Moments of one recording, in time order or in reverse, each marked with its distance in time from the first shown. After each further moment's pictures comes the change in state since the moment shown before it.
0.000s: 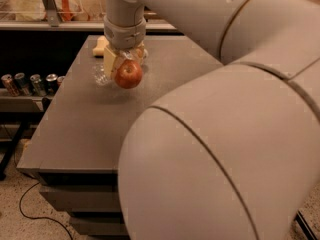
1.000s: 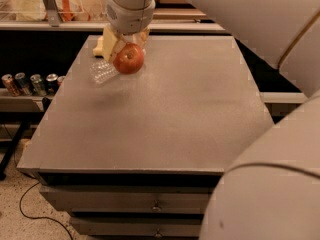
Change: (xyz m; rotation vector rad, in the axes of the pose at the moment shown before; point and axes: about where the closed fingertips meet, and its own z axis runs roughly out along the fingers) arm 0.008 0.003 -0.066 0.043 -0.178 0.047
